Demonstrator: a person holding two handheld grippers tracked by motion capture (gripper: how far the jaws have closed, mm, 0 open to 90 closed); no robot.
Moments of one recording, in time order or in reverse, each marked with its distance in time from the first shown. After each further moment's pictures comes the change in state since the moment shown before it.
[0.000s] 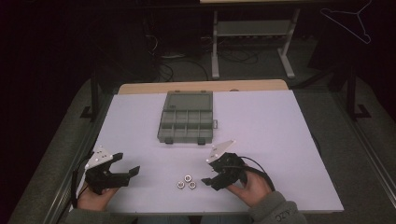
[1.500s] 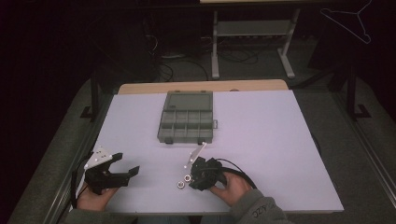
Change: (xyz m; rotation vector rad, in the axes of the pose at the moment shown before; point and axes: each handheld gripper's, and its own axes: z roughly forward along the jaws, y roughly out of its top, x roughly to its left) left arm 0.001 0.000 -0.001 -0.001 0.000 0.001; right arm 0.009 0.027 0.044 0.149 0.090 -0.029
